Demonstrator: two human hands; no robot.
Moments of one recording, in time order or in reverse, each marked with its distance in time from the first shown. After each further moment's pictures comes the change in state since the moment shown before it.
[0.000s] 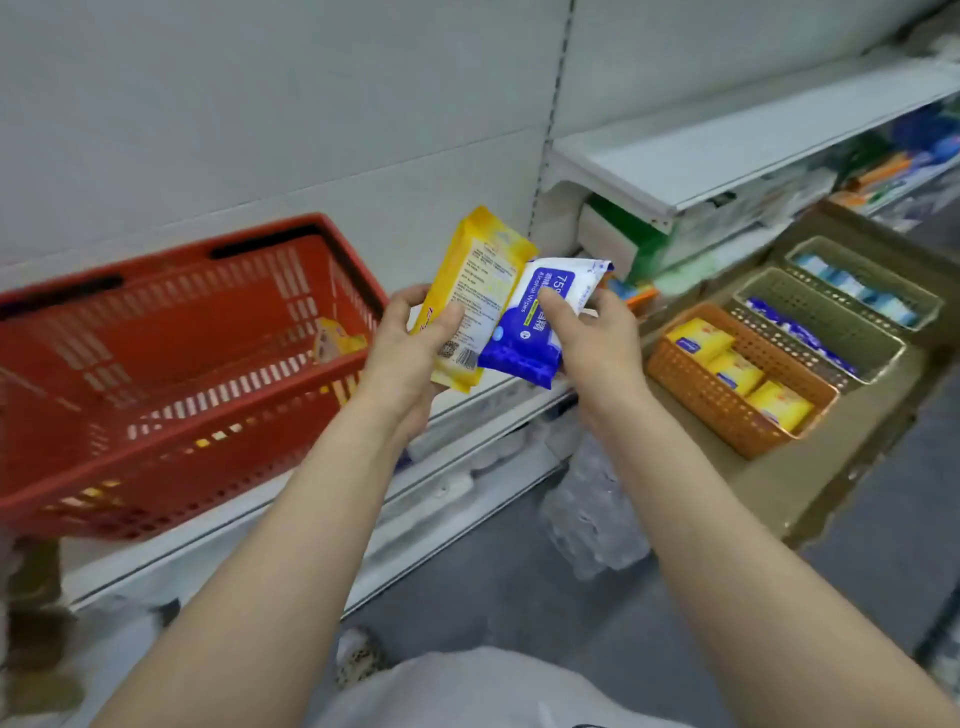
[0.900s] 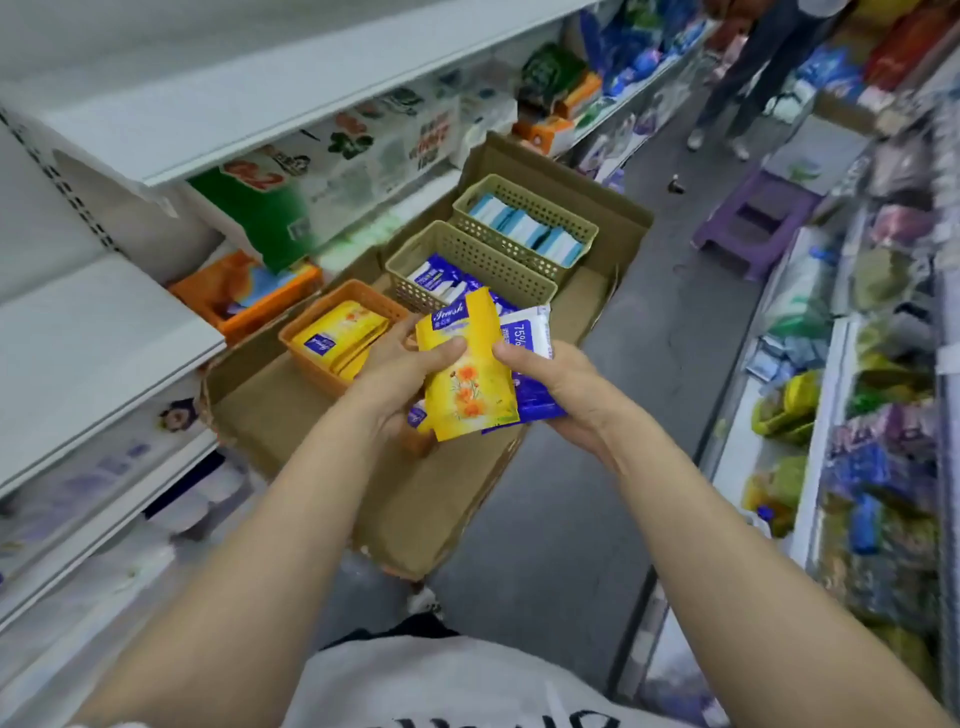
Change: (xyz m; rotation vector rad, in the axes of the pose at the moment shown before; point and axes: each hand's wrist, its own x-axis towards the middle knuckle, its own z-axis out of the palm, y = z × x) left_hand 0.061 -0.261 0.469 0.207 -0.317 -0.425; right_hand 0.146 0.029 -0.523 0.116 -0.111 0.334
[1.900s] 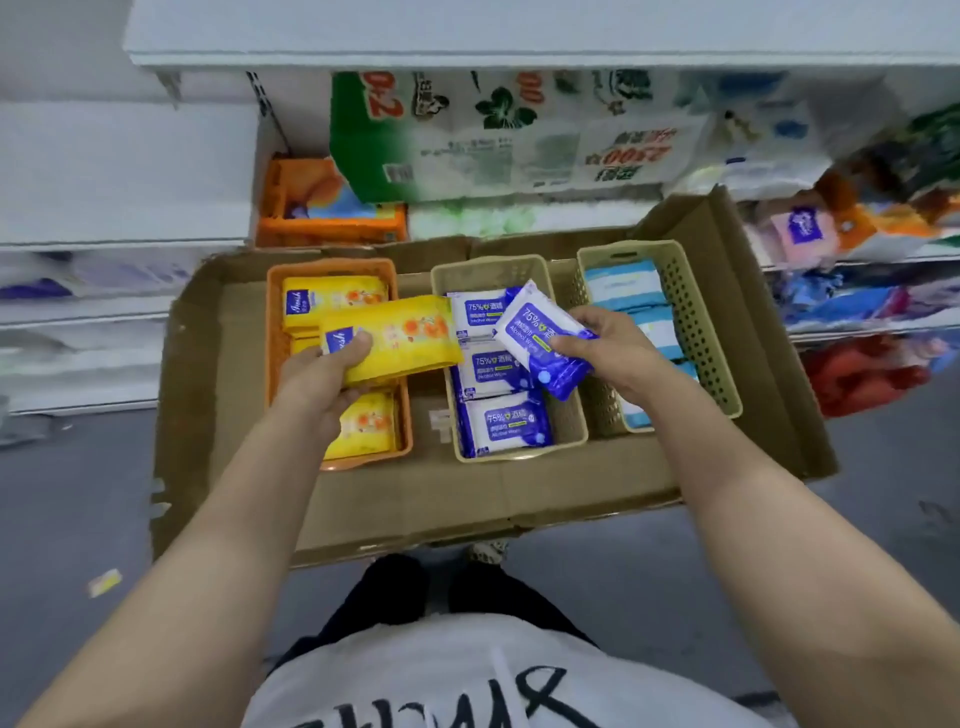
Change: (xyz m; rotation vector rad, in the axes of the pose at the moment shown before) left_hand 0.164 -0.009 0.069 -0.521 1.087 -0.056; right_hand 0.386 -0.127 -0.154 -0.787 -0.516 0.111
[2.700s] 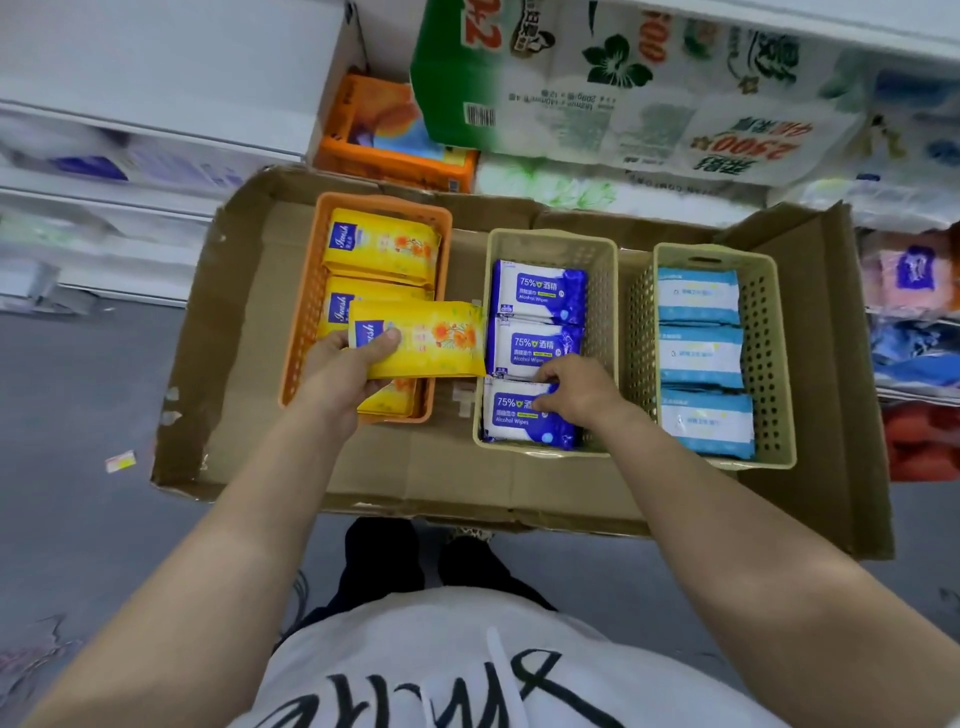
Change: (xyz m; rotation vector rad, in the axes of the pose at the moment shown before) left_hand 0.003 -0.050 -0.015 -0.072 0.089 0.003; right_hand 0.053 0.062 0.065 -0.887 -0.257 -0.076
